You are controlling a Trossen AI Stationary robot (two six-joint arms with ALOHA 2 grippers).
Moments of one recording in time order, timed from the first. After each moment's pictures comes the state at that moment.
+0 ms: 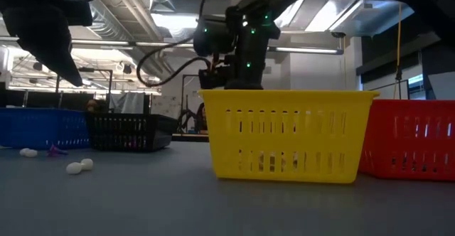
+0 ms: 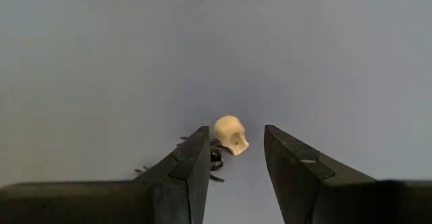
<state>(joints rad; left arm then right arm) -0.39 0.83 0.59 -0.98 -0.59 -0.89 -0.10 2.20 1.71 -0.87 0.01 -0.11</state>
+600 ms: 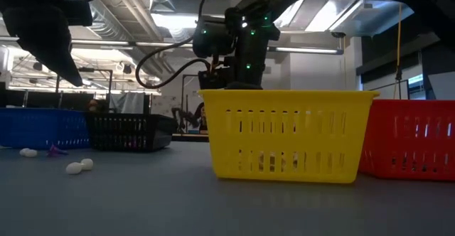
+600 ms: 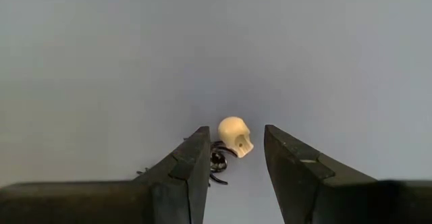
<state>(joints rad) -0.39 0.83 0.59 -0.97 -0.59 -0.89 -0.10 2.20 1.71 -0.87 0.01 -0.11</state>
